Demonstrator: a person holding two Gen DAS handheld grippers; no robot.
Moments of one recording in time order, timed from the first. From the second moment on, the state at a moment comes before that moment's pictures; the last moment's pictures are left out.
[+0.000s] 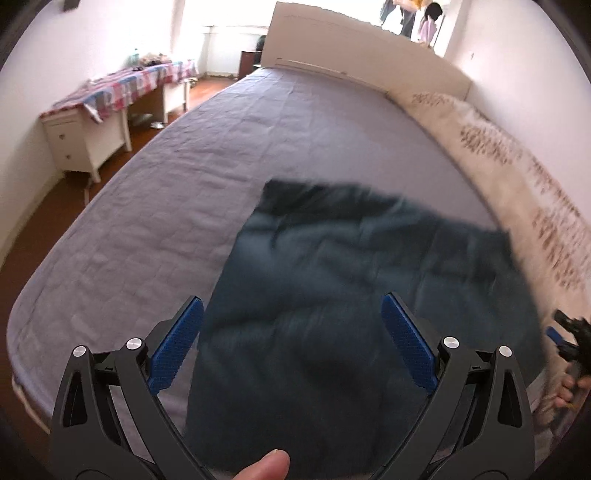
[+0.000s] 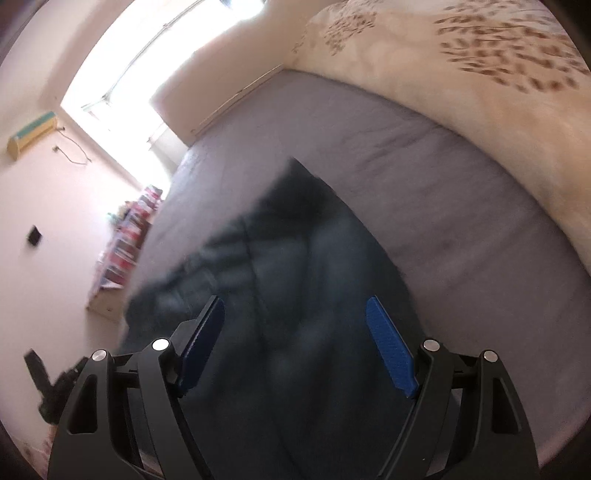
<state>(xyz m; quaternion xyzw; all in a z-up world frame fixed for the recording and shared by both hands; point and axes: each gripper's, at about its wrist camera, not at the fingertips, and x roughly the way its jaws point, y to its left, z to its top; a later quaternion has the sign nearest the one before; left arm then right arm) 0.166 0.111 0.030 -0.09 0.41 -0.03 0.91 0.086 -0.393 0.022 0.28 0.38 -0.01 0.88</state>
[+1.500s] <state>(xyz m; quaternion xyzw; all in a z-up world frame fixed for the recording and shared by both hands) 0.038 0.076 -0.068 -0.02 0.53 0.03 0.85 -0.009 -0.340 -0.086 0.14 0.56 -0.10 0.81</state>
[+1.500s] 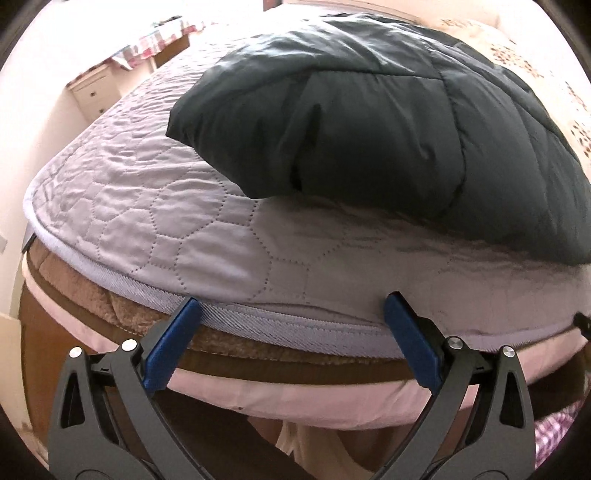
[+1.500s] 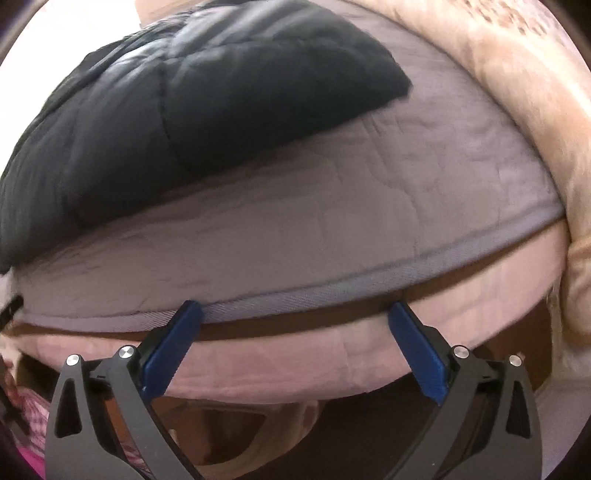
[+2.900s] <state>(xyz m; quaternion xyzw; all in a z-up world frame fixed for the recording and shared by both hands) 0.154 0.112 -0.008 -0.08 0.47 -0.02 0.88 0.322 -0.213 -0.007 -0.05 0.54 0.05 0.84</state>
